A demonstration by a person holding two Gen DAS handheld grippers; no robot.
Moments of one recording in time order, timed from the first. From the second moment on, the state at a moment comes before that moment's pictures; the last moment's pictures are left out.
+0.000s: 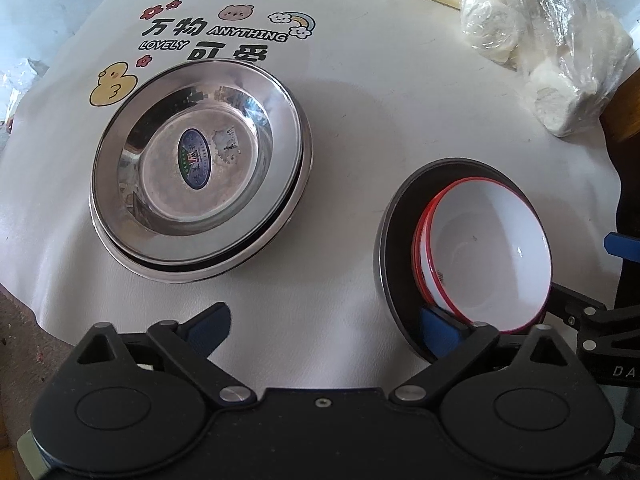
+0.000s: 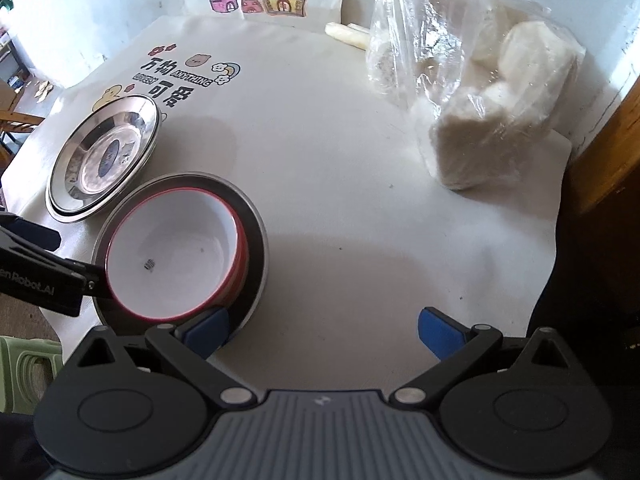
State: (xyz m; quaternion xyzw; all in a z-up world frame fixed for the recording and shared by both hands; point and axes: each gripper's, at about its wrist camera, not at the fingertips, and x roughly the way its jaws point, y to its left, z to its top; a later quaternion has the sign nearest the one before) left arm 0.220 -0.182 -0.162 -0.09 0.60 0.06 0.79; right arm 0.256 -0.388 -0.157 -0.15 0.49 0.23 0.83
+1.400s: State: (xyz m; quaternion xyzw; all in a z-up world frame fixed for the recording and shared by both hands) left arm 0.215 -0.193 -0.165 -0.15 0.58 0.00 0.80; right arm 0.259 -0.373 -0.164 -0.09 0.51 0.31 0.80
